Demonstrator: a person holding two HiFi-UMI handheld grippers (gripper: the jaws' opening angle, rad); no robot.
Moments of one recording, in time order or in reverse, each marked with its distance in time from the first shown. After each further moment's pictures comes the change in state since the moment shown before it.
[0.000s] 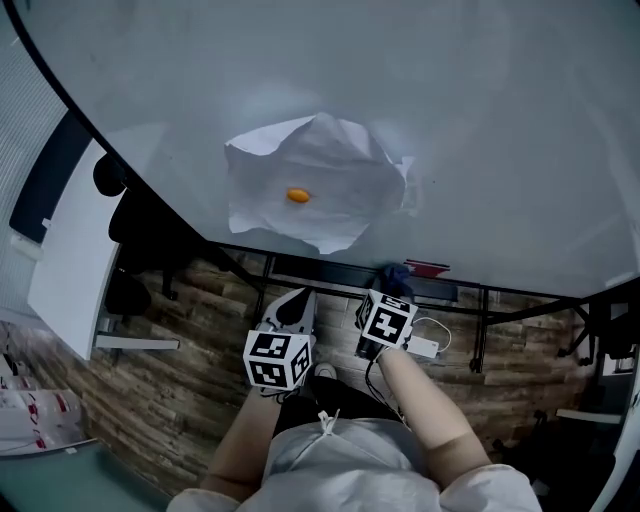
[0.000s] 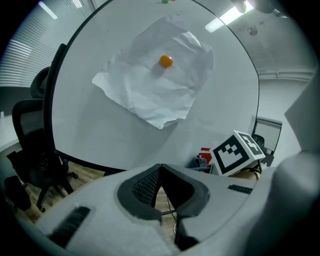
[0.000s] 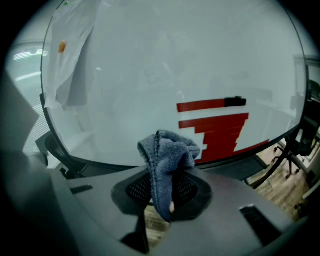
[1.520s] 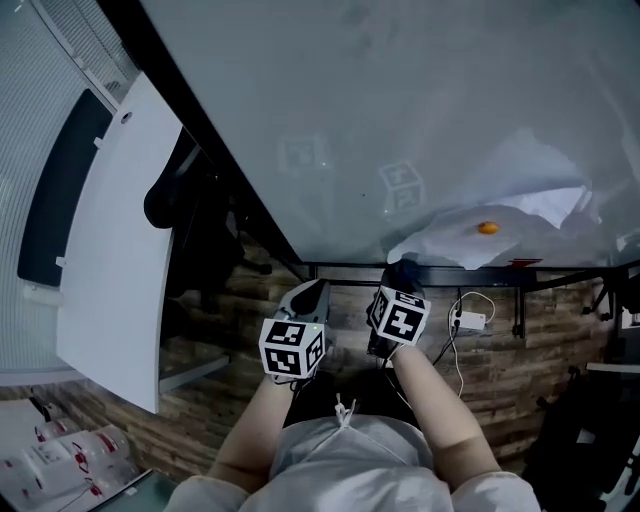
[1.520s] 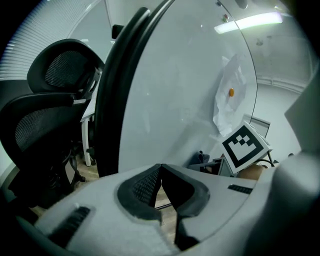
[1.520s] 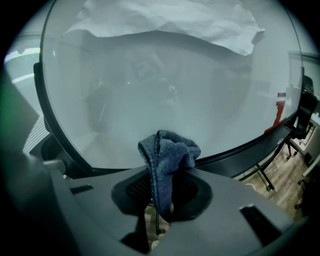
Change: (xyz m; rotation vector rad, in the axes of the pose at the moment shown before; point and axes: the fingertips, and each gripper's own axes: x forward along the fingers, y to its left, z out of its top) left arm -0.044 0.228 0.028 0.027 0.119 -0.123; right arm 0.035 0.234 -0.022 0.085 0.065 -0.040
